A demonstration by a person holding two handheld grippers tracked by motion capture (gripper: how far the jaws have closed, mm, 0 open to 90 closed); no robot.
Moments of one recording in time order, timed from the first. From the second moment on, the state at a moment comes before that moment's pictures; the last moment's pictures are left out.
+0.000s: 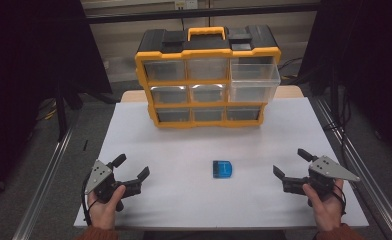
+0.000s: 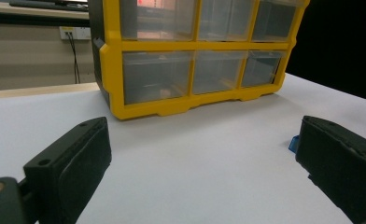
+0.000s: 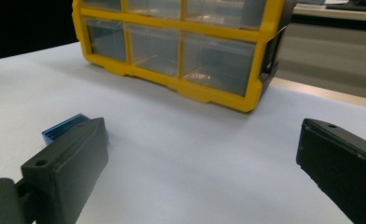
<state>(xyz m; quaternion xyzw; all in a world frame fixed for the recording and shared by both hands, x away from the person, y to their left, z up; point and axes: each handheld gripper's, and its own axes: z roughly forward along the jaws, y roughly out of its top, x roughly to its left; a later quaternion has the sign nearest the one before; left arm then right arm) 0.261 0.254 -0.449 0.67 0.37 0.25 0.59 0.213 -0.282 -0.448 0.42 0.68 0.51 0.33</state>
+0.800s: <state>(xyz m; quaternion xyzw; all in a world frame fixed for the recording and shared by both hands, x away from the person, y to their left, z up) 0.260 0.255 -0.449 0.66 0.39 0.25 0.59 0.229 -0.266 -0.451 0.40 0.72 0.50 0.25</state>
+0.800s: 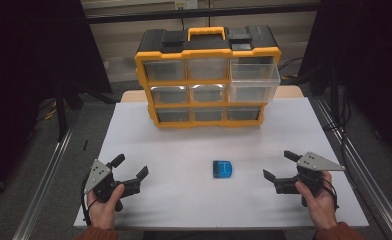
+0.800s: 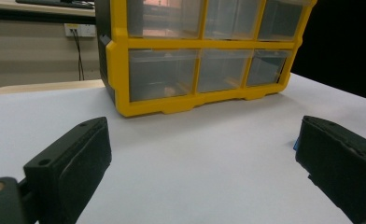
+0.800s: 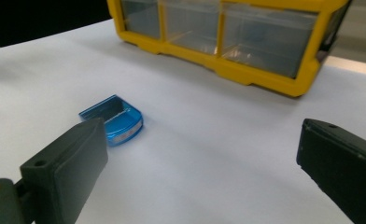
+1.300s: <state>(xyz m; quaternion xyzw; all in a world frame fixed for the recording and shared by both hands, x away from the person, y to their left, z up) 0.260 0.254 -0.448 0.67 0.38 0.26 0.59 0.244 -0.242 -0.445 0.38 0.78 0.47 0.19</state>
